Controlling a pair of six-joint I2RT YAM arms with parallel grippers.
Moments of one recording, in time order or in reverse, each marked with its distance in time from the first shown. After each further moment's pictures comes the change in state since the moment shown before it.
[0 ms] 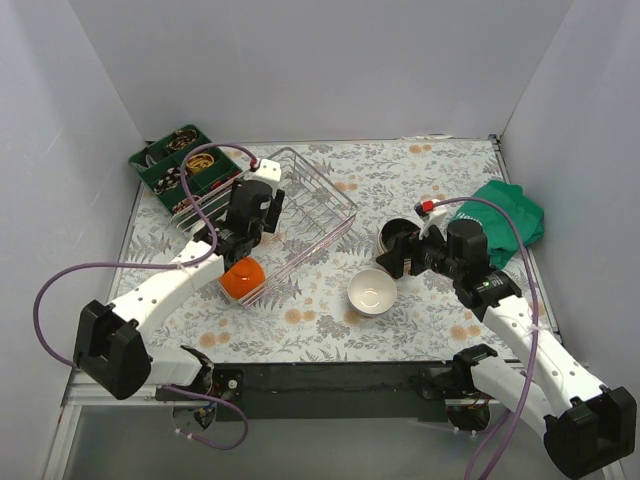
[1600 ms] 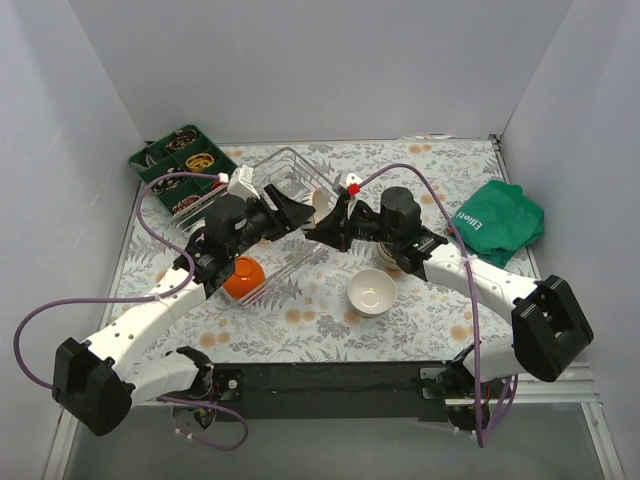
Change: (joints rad) left arm 0.021 -0.232 -0.169 0.290 0.628 -0.958; right arm 0.309 0.562 0.284 0.624 -0.322 -0.048
